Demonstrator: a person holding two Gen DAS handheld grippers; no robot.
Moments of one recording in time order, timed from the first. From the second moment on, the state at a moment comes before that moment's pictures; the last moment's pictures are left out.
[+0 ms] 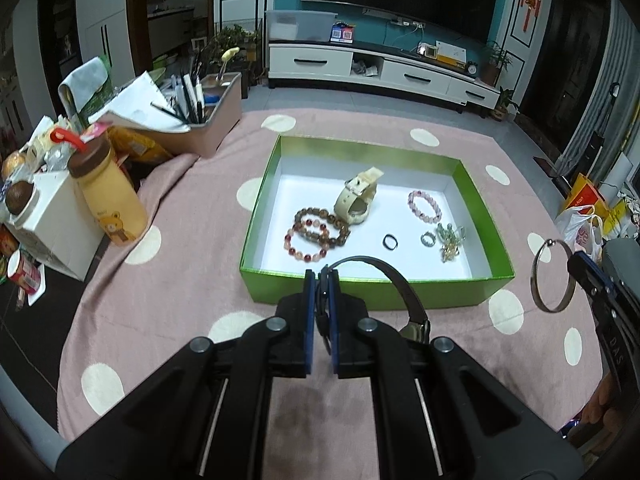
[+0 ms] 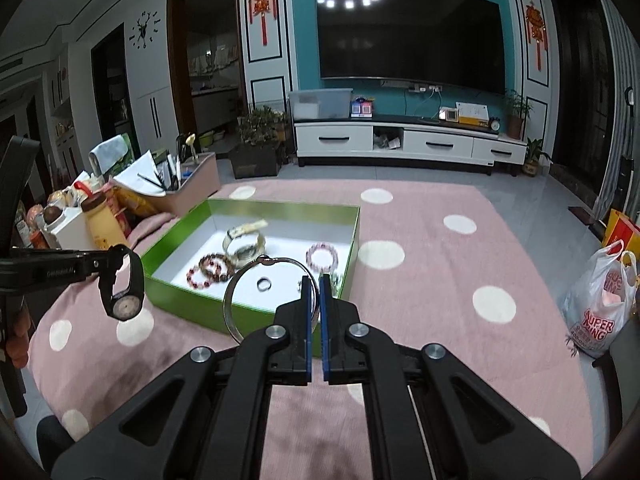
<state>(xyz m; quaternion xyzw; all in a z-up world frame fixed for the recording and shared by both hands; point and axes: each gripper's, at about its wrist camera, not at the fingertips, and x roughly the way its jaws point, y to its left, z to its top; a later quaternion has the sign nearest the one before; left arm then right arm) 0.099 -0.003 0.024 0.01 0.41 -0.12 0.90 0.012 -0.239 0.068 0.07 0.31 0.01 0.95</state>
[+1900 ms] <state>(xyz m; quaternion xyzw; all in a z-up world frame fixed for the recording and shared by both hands) 0.210 -0.082 -0.033 0.09 0.44 -0.15 0.88 0.154 -0.219 0.001 0.03 0.42 0.03 0.91</state>
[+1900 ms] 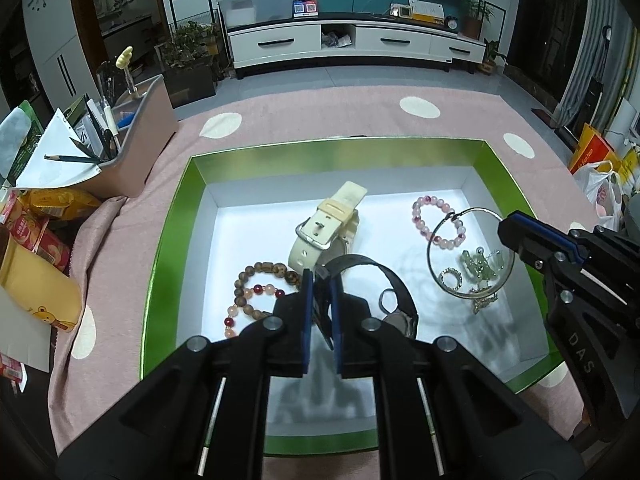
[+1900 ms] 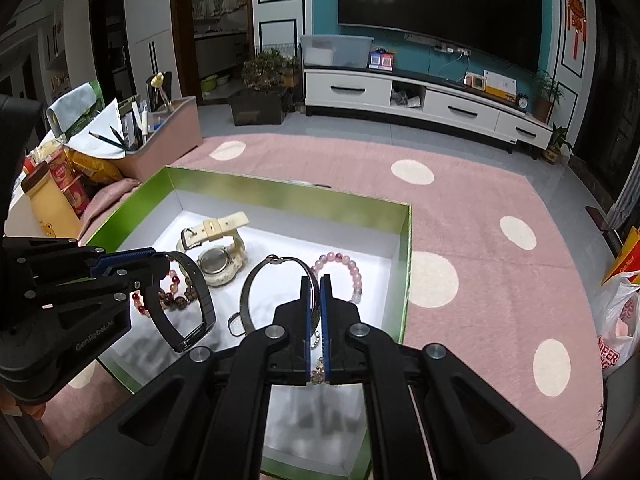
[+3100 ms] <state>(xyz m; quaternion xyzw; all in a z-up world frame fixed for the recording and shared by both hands) 0.201 -0.062 0.033 0.11 0.42 -0.11 0.90 0.144 -0.231 0.075 0.02 0.42 0.00 0.91</state>
